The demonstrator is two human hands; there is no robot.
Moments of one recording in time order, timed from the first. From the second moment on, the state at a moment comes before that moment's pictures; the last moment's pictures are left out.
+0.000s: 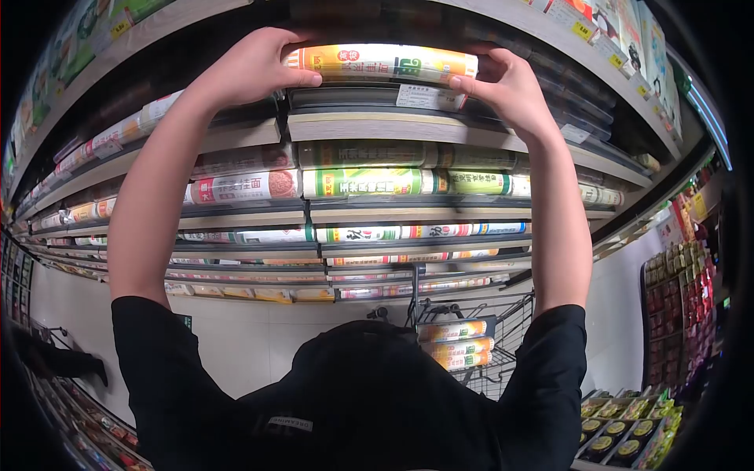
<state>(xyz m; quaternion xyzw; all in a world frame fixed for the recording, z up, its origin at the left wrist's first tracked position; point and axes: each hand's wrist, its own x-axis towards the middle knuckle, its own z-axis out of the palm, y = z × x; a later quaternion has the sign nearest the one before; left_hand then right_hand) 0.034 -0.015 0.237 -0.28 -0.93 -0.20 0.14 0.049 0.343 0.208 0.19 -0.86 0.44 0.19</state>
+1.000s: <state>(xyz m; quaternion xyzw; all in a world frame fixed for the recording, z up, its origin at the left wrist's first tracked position) 0.013 -0.028 0.234 -0.30 -0.94 -0.19 0.02 0.045 0.342 0.211 0.16 -0.92 0.34 0.13</state>
